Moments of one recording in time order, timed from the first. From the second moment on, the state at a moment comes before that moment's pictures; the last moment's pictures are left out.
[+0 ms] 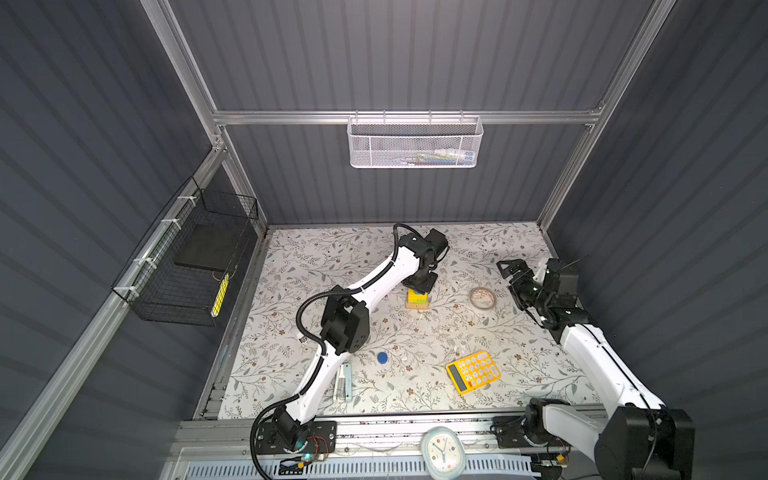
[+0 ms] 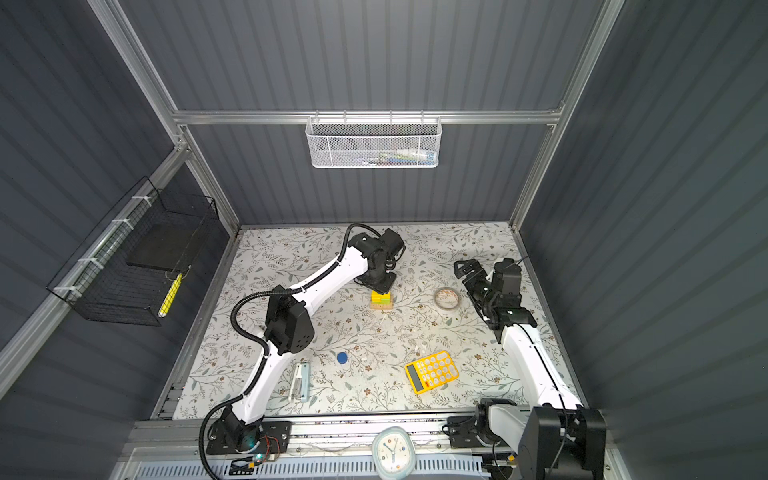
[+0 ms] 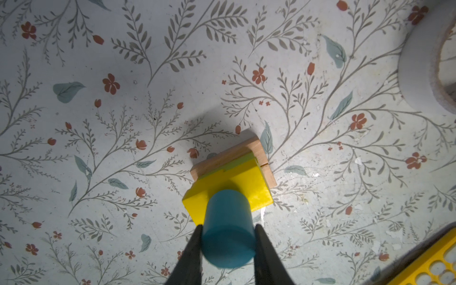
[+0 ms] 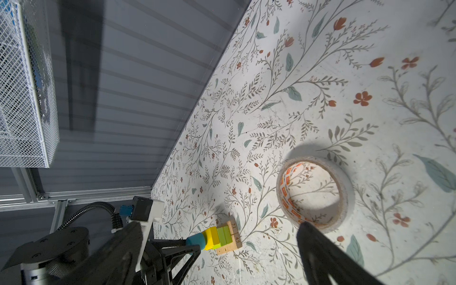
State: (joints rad) left arm -0.77 2.40 2.38 -1.32 -0.07 -0.20; right arm -0.05 1.11 0.72 -0.12 -0.31 0.96
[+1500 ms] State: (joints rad) left arm -0.77 2.41 2.38 -1.32 -0.06 -0.20; right arm -0.06 1.15 0.72 -0.11 -0.32 0.96
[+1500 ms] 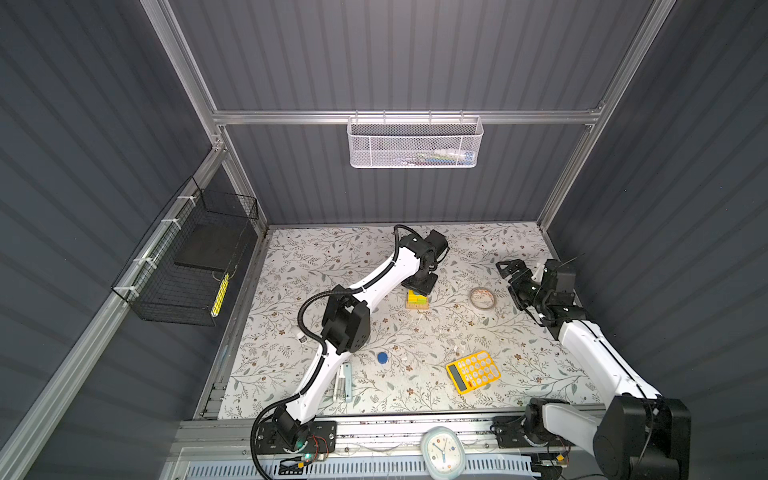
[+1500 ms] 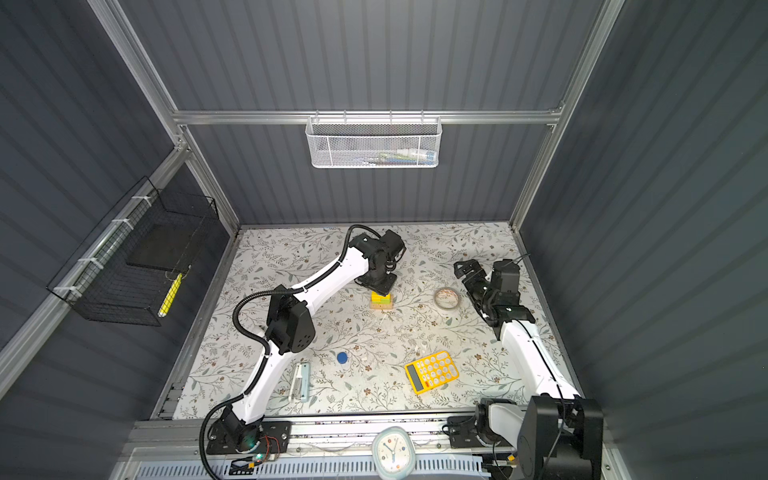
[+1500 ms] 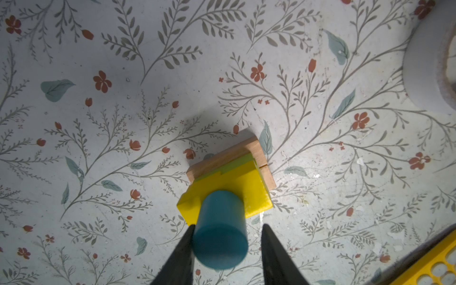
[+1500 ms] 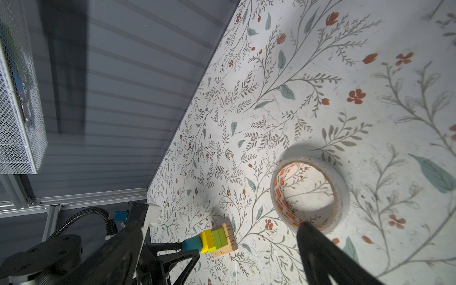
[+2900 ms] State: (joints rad) left arm -0.77 2.42 2.38 -1.32 -0.05 -0.20; right arm -0.06 1.16 0.72 -0.10 -0.35 0.96
